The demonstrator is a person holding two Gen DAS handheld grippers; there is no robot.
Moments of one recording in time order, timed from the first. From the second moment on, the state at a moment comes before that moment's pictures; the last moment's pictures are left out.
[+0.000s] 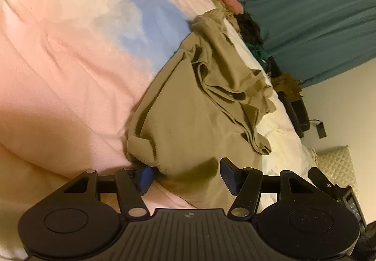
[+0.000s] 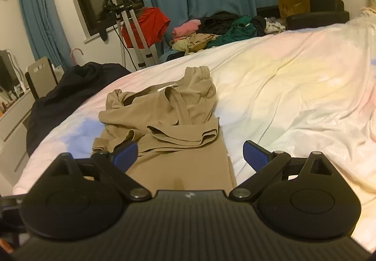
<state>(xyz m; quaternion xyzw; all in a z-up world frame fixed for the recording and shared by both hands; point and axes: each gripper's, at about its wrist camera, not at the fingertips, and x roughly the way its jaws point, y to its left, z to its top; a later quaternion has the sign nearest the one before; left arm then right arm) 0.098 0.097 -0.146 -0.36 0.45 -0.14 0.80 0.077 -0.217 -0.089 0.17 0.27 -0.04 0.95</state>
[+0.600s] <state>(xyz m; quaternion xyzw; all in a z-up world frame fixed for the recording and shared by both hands) 0.095 0.100 -0.114 -0.41 0.33 -0.21 0.83 0.080 -0.219 -0.191 0.59 0.39 0.14 0.69</state>
